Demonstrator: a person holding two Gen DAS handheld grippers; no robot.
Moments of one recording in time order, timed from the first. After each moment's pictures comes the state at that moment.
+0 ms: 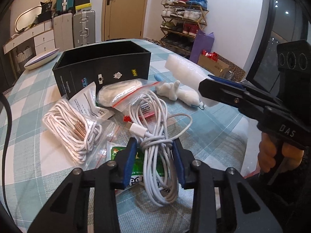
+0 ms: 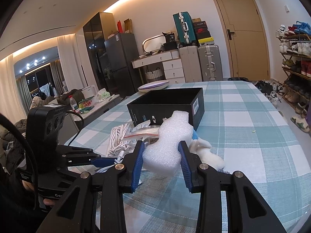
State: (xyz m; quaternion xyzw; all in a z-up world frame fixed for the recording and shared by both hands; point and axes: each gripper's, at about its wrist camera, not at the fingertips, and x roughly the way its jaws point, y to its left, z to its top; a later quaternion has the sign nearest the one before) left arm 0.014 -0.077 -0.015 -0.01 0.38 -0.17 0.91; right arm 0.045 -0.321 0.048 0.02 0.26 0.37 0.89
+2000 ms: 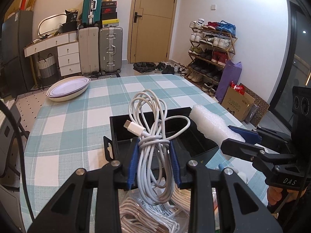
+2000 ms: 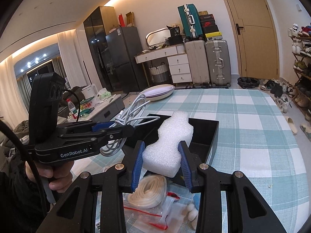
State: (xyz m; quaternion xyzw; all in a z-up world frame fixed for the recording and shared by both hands) left arm 0.140 0.007 0.054 -0.03 0.32 -0.09 0.94; right arm 0.158 -0.246 0.098 0.01 0.29 0.39 0.87
